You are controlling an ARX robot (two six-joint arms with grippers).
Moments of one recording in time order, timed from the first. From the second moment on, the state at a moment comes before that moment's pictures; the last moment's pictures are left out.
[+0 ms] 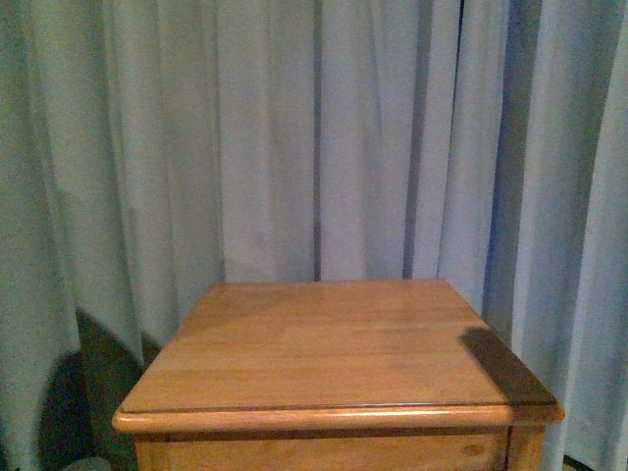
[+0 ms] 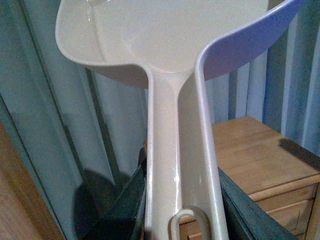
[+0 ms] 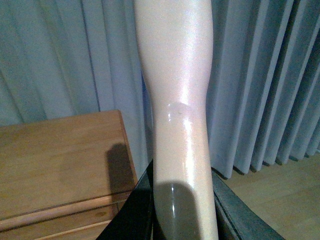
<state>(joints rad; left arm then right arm) 0.21 0.56 0.62 0.09 0.50 0.13 0.39 0.61 0.48 0.16 0.72 0.04</state>
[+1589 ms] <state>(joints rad) 0.21 0.56 0.62 0.09 0.50 0.13 0.39 0.60 0.46 0.16 0.75 0.03</state>
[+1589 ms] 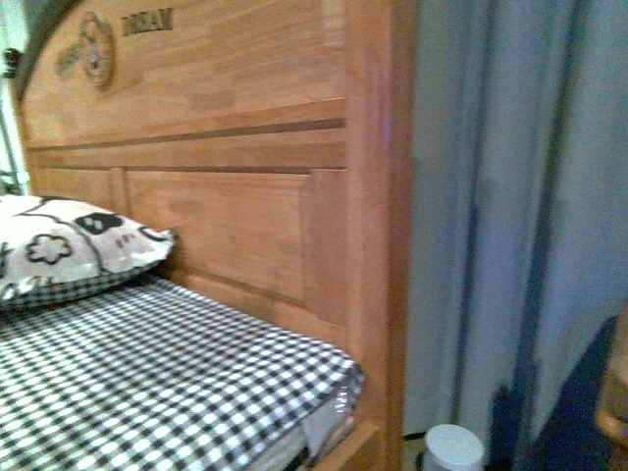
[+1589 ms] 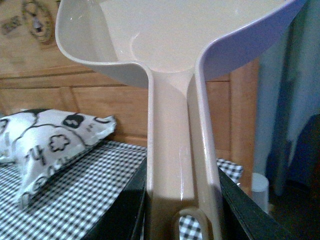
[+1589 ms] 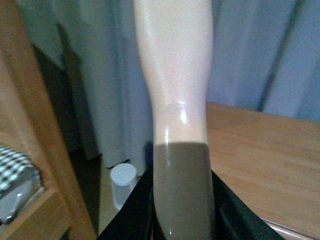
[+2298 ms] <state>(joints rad) 0.21 0.56 0.62 0.09 0.50 0.13 0.39 0.60 0.45 0.16 0.76 0.03</state>
